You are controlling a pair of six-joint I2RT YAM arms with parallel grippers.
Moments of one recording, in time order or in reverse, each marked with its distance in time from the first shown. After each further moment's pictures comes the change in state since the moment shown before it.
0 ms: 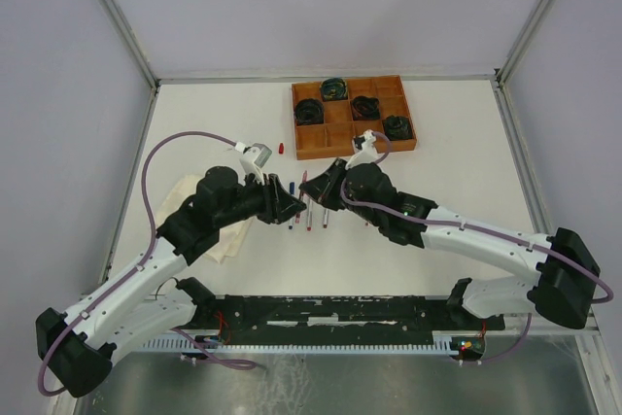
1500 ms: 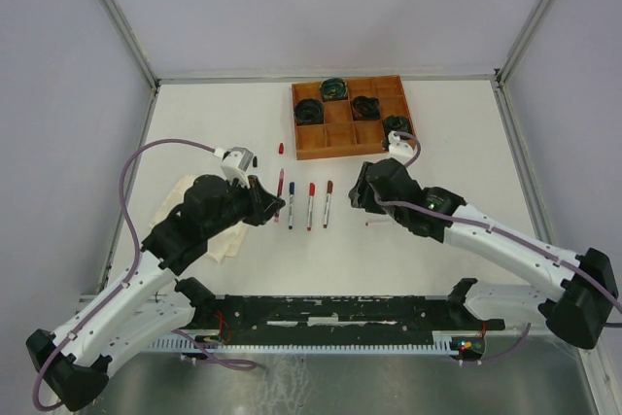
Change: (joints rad) left arm 0.005 -0.119 0.000 -0.136 -0.196 0.005; right arm -0.100 -0.143 0.013 -0.495 0.146 -0.232
